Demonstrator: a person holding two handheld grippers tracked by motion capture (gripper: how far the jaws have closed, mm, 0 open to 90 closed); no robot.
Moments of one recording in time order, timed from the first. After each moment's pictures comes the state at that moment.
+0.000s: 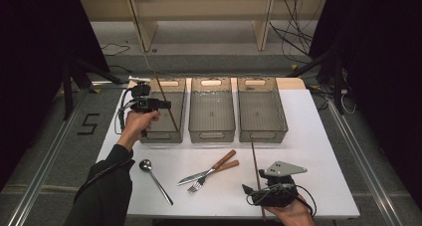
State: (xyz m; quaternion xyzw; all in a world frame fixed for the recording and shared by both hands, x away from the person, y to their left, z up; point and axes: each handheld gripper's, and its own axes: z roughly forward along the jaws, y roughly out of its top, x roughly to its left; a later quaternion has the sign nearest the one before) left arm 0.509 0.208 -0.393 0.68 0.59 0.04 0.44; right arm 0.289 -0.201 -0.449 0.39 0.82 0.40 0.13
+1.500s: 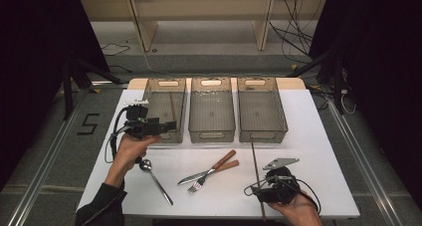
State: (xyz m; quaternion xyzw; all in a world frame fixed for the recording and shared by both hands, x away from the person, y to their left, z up) left arm 0.410 0.198 -0.390 0.71 0.53 0.09 0.46; right arm 0.304 -0.204 -0.450 0.43 0.85 0.27 0.10
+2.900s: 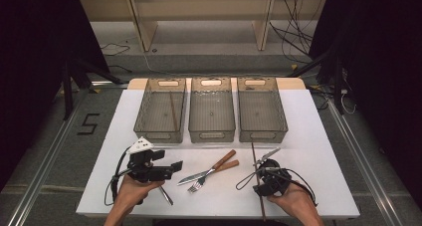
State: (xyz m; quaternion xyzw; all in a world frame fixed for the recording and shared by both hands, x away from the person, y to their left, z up) left arm 0.326 0.178 -0.433 0.75 0.46 0.10 0.47; right arm 0.331 -0.188 -0.457 0.42 0.89 0.15 0.07
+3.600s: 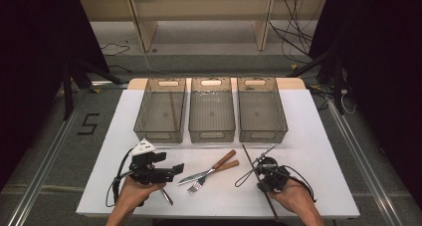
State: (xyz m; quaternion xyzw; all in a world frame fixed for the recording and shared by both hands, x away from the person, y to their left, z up) left arm 0.324 0.173 -0.437 0.75 0.45 0.10 0.47; right arm 0.343 -0.186 -0.462 0.43 0.90 0.11 0.06
